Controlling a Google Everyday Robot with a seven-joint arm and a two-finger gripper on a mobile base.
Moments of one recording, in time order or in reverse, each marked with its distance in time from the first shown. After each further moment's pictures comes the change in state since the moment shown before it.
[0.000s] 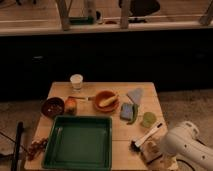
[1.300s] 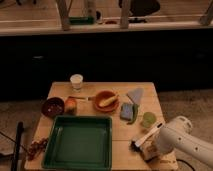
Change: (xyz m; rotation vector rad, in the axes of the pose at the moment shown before) arm -0.006 -0.016 -0.004 -0.048 -0.010 -0.027
